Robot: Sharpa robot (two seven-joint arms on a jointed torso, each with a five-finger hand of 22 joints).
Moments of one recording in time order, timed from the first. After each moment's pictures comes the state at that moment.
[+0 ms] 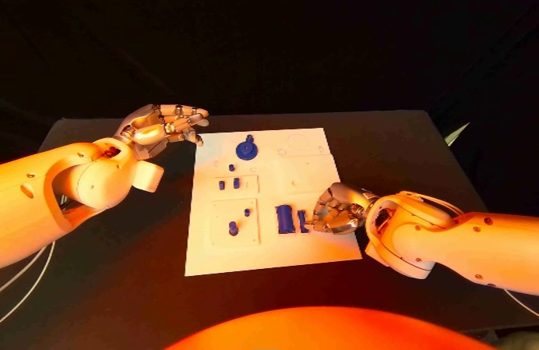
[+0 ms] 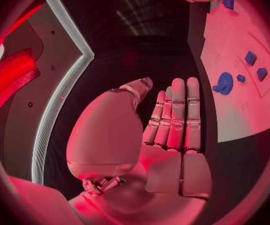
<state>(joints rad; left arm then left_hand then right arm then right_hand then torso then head) 1.21 -0.89 -0.03 1.45 -0.12 -0.08 0.28 1.40 -0.20 0.44 0.16 0.20 0.84 0.21 0.24 0.34 0.89 0.14 0.46 0.21 1.01 0.07 0.94 0.48 0.17 0.86 0.17 0.76 0.67 1.05 -1.05 -0.18 1.90 -1.24 -0.44 -0.46 1.15 -0.21 0.34 0.26 0.18 1.03 0.05 0.43 0.62 1.47 -0.02 1.42 1.31 1.47 -0.08 1.54 1.31 0.01 1.47 0.03 1.57 1.31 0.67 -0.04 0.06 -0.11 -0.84</state>
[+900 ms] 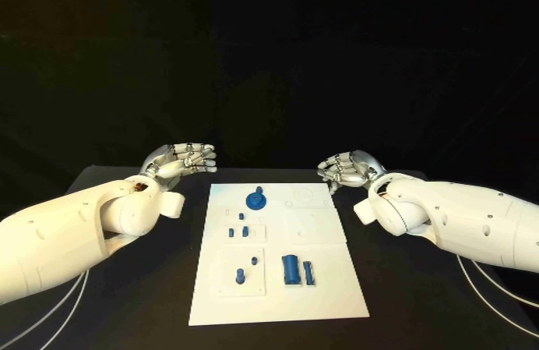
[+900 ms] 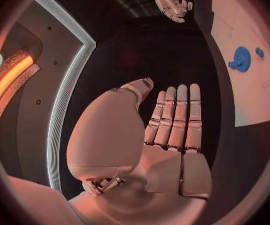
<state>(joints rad) 1.18 -0.73 -0.03 1.20 -0.01 -0.18 0.37 1.44 -0.20 0.46 0.21 0.20 0.83 0.20 0.25 0.35 0.93 0.17 0.35 0.12 0.80 0.14 0.51 0.32 0.17 0.71 0.25 0.44 0.49 1.22 -0.77 -0.16 1.26 -0.39 -0.46 0.19 1.25 -0.21 0.58 0.16 0.17 0.80 0.18 0.31 0.53 1.01 0.11 0.36 0.64 1.09 0.04 0.70 0.61 0.17 1.11 0.14 0.20 0.92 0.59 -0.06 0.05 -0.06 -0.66</state>
